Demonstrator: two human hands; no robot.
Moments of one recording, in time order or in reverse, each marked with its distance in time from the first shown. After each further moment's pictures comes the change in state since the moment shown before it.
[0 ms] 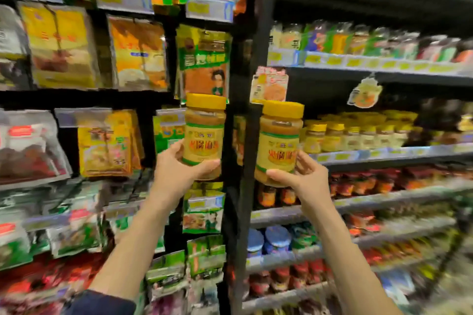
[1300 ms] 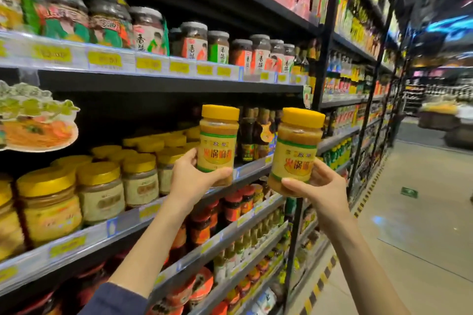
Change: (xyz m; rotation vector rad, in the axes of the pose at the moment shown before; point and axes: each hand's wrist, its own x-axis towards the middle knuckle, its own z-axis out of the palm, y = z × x) left_hand 0.112 -0.002 0.669 -0.211 -0.505 0.122; right_hand 0.165 -0.020 -0.556 -0.275 0.525 -0.213
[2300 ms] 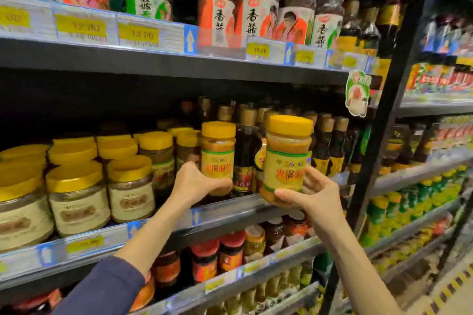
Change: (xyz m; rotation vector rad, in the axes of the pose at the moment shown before) left_hand 0.190 -0.130 0.155 0.451 0.251 -0.271; right_hand 0.274 0.194 -0.058 0.076 -0.381 0.137
